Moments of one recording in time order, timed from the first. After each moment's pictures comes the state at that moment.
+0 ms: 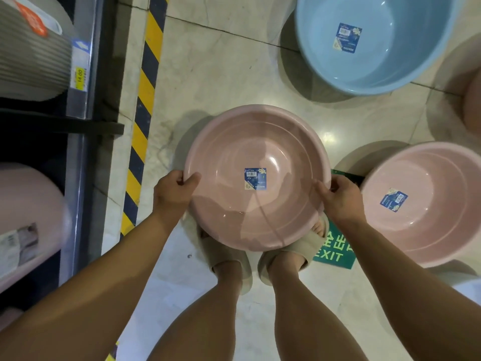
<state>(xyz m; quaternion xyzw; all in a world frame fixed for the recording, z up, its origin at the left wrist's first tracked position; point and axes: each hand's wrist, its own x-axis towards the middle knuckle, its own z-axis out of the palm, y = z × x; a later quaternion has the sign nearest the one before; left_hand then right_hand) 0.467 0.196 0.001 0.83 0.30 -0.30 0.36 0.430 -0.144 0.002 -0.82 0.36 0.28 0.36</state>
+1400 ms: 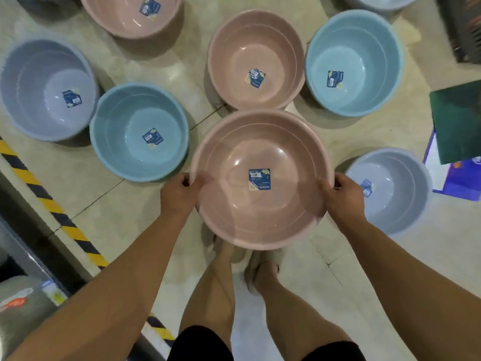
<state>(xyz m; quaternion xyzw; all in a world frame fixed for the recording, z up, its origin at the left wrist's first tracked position) 0.559 -0.205 0.163 0.87 -0.04 -0.41 0.25 0.284 -0.393 0.189 -0.58 0.69 0.02 0.43</state>
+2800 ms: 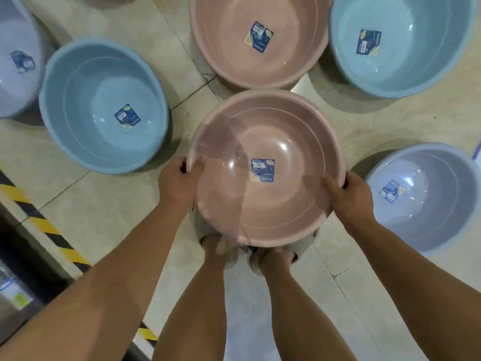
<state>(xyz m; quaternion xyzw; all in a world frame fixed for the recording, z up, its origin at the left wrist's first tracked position) 0.537 -0.242 0.046 0.89 0.01 -0.38 0.26 0.267 -0.424 0.073 -0.58 0.67 0.06 0.46</state>
